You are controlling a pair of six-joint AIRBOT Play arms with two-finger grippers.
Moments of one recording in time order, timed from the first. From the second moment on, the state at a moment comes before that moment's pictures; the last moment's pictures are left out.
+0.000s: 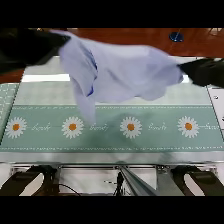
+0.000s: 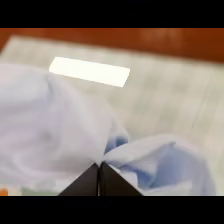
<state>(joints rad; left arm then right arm) -0.01 -0.90 1.22 -0.03 -1.31 -0.98 0.00 -0.71 1.18 -0.94 1.05 1.28</state>
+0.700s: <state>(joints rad) -0.01 -0.61 1.62 0.68 -1.60 -1.56 0.00 -0.65 1.64 -1.12 1.36 1.44</state>
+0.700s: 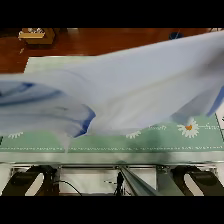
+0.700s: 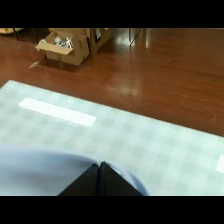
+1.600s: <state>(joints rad) -0.01 -0.57 1.10 0.89 -1.63 -1.54 0.14 -1.29 1.70 -1.14 1.42 1.33</state>
